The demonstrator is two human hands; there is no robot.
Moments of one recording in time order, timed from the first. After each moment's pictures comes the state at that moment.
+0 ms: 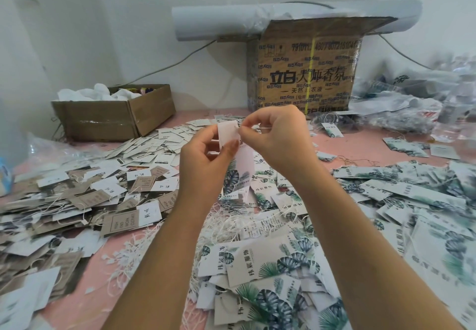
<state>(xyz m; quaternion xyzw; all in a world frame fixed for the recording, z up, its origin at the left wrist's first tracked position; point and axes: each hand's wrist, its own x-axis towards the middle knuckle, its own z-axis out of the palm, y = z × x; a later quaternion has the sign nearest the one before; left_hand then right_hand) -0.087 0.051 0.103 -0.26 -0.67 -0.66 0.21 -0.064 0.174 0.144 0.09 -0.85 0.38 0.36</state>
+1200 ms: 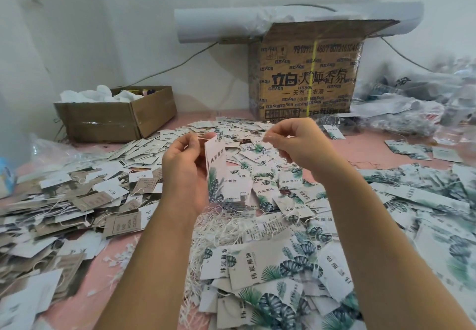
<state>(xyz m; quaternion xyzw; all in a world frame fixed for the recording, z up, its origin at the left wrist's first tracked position) -0.095 0.040 0.113 -0.07 -0.43 -0.90 0.06 -0.072 0.210 0.137 0.03 -0.85 0.49 0.20</state>
